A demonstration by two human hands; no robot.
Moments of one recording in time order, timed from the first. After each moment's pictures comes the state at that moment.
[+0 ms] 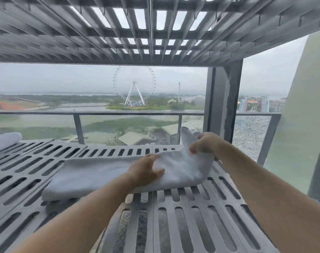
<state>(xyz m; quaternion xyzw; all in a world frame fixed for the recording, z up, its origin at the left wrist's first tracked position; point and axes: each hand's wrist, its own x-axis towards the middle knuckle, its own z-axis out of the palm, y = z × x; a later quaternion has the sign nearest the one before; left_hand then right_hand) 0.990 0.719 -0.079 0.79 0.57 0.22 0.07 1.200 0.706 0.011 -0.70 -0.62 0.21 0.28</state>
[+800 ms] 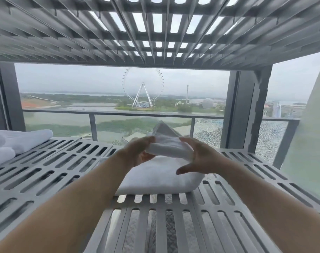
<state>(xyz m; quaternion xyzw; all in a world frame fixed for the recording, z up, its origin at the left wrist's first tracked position) 0.896 0.700 -0.012 0.41 0.46 0.54 0.57 1.105 0.696 -0.019 -0.47 -0.84 0.09 0.26</state>
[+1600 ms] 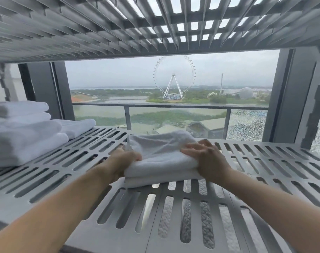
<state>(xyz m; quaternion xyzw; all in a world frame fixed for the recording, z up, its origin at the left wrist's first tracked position) 0.783 0.631 -0.060 0.41 0.70 0.47 0.36 1.039 0.711 -0.078 -0.34 -0.89 -0.13 0.28</state>
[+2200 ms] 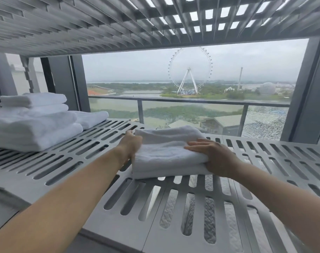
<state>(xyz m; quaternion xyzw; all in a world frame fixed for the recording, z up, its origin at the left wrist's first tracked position) 0.784 0.648 -0.051 0.41 0.73 0.49 0.24 1.044 0.722 -0.070 -0.28 -0.93 -0.02 0.22</state>
